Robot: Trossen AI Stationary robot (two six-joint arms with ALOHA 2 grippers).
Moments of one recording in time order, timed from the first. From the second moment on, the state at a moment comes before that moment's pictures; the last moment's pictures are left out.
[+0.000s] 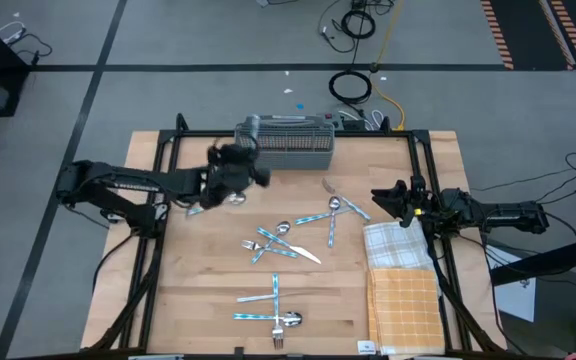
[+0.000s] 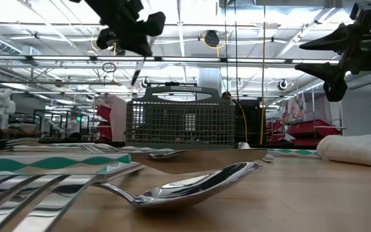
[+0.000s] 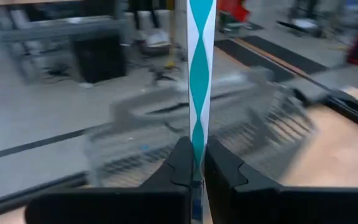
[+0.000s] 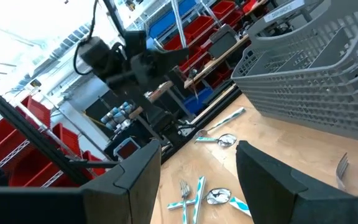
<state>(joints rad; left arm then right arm) 0.08 1.33 0.97 -0.18 -0.96 -0.51 0.02 0.01 0.01 0.09 0.28 0.72</state>
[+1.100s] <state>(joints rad) 0.54 1.45 0.49 0.99 -0.41 -0.06 0.02 0.01 0.01 0.10 0.45 0.81</state>
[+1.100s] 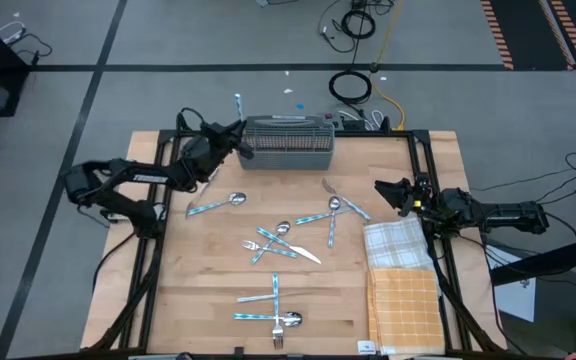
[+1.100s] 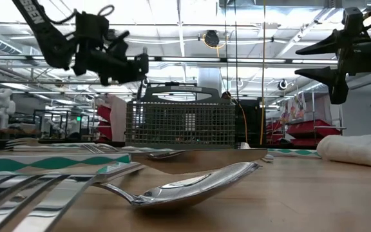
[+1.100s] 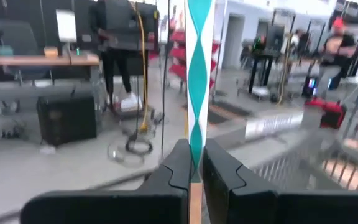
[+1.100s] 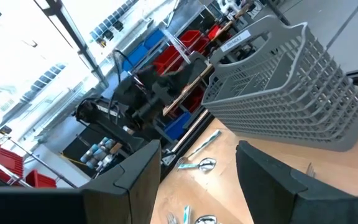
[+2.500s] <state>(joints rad) 0.48 1.09 0.90 -0.67 -0.40 -0.48 0.02 0.01 0.01 0.10 0.44 0.70</state>
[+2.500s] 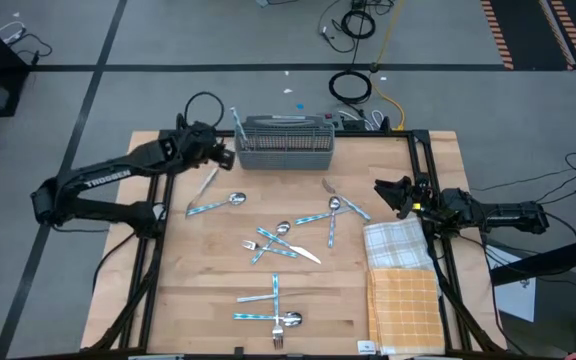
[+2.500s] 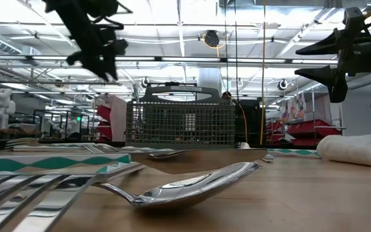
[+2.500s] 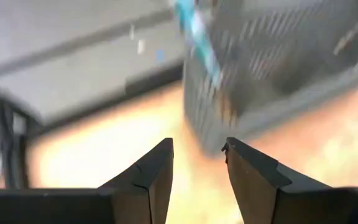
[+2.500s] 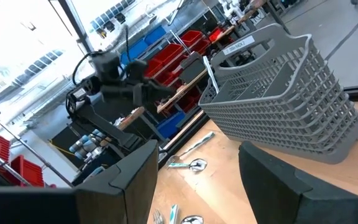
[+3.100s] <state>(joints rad) 0.52 1.33 0.76 -0.84 -0.24 -0.62 0.02 0.01 0.01 0.10 0.44 0.69</state>
